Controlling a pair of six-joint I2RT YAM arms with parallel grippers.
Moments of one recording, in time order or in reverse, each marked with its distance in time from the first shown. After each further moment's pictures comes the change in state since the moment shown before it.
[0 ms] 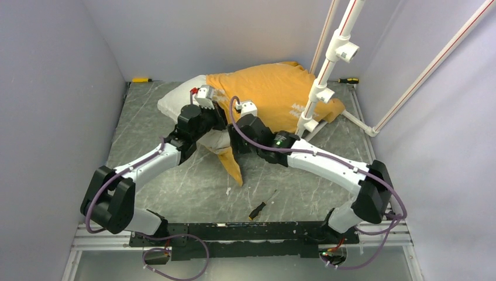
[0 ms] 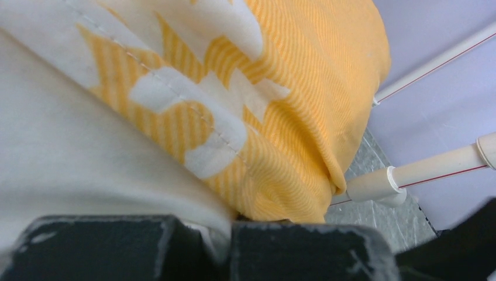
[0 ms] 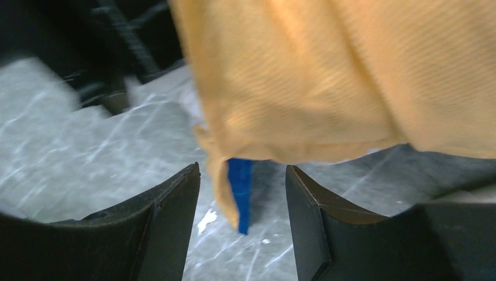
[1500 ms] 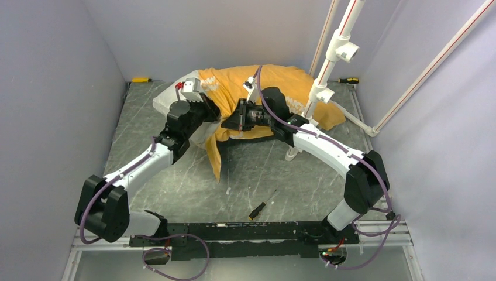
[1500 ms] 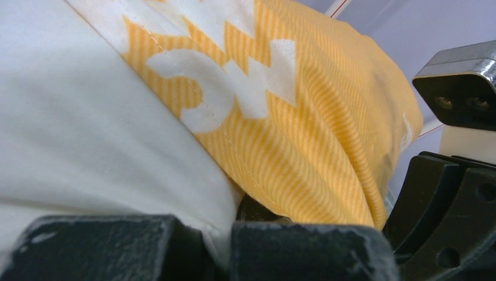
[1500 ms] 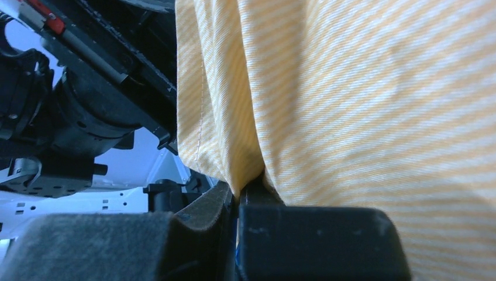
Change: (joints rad) left arm 0.052 -0.072 0.021 -0.017 -0.102 0.001; right arm -0.285 0.081 -0.029 0.448 -0.790 0.221
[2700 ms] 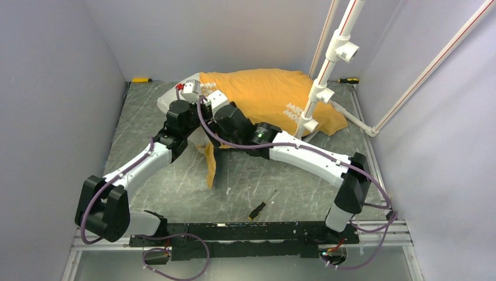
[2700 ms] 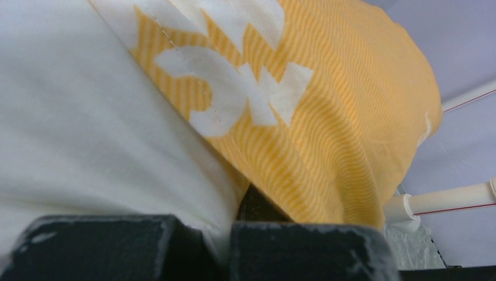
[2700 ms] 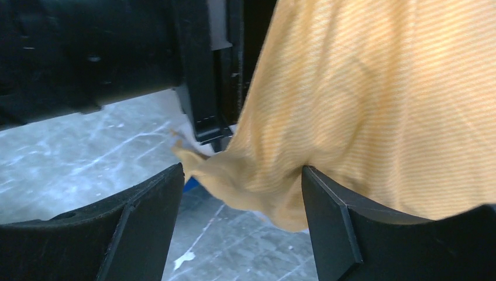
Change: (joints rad) left arm 0.033 -0.004 0.005 -0.104 0.060 -0.016; right arm 0.343 0.096 0.300 -0.442 0.832 -0.546
